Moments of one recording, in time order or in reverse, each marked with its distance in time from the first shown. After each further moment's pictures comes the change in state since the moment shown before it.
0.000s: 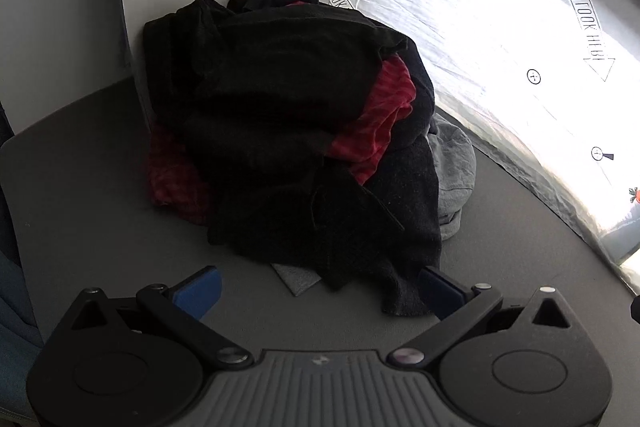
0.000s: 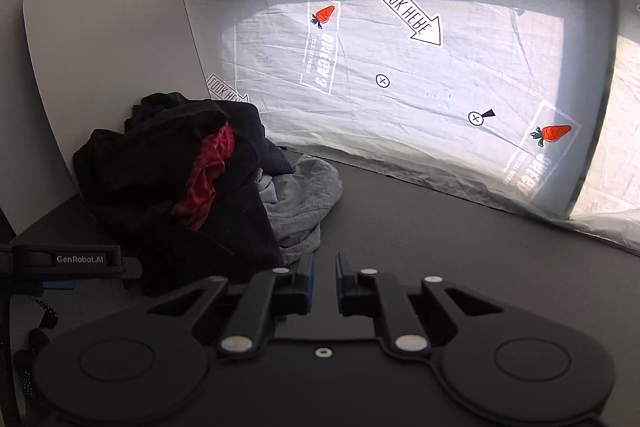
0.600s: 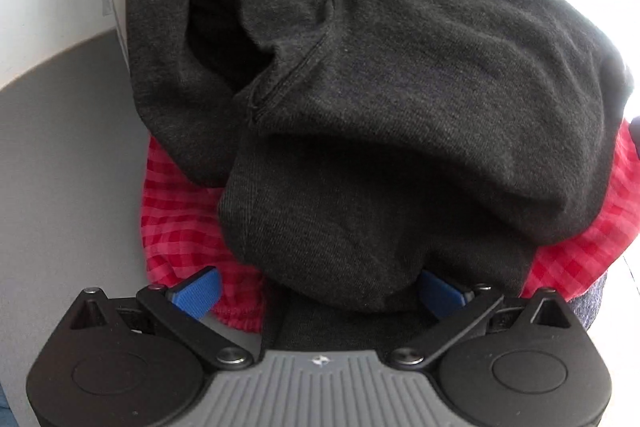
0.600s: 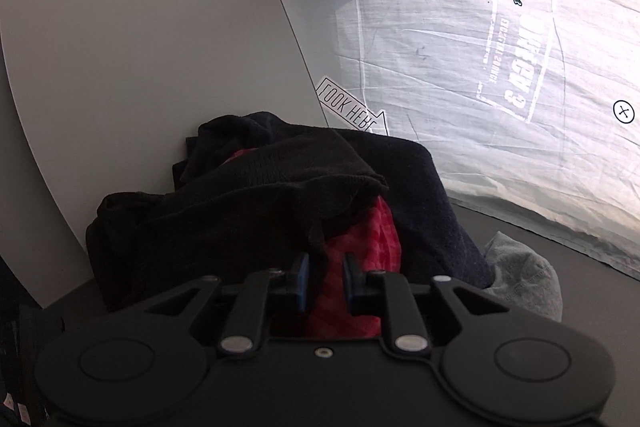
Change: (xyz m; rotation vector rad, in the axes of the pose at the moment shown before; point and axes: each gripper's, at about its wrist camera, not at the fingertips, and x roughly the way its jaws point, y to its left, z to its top) left arm 0.161 0.071 0.091 -0.136 0.163 0.049; right arm 0.243 0.113 0.099 -0.009 -0.003 0.294
